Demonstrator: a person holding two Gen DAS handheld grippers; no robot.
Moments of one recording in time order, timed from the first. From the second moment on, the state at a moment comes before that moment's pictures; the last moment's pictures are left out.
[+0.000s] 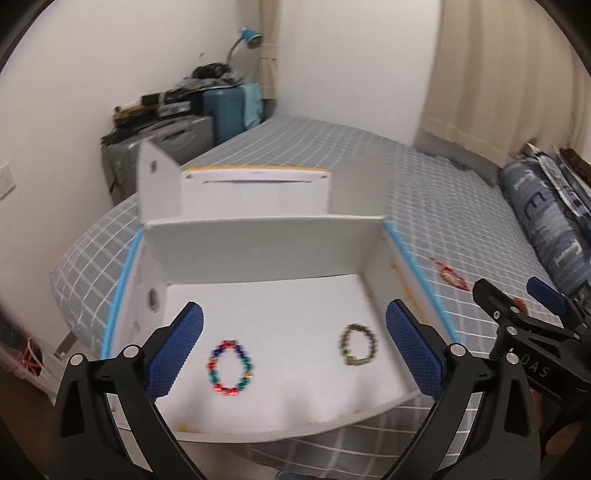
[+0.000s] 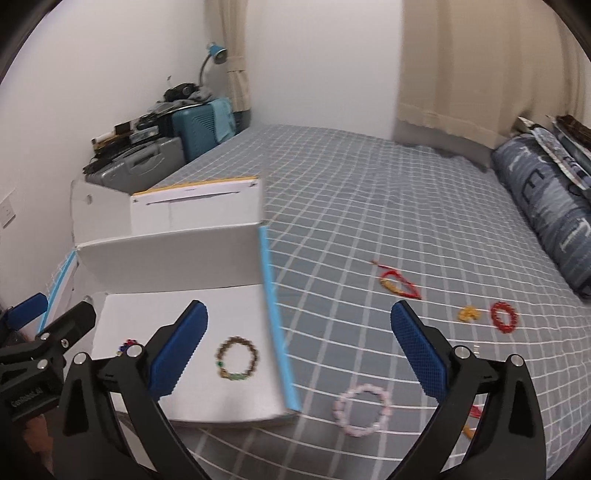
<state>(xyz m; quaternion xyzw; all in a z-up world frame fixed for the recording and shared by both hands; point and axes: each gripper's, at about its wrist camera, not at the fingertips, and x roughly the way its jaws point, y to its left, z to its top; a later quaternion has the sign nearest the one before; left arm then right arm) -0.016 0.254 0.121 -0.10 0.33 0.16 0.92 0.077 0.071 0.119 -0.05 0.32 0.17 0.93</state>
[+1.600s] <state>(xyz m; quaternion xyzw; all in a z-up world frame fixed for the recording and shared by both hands) 0.117 0.008 -0.011 -0.04 0.48 -0.01 0.88 0.089 -0.202 0.002 0.01 0.45 0.11 0.89</state>
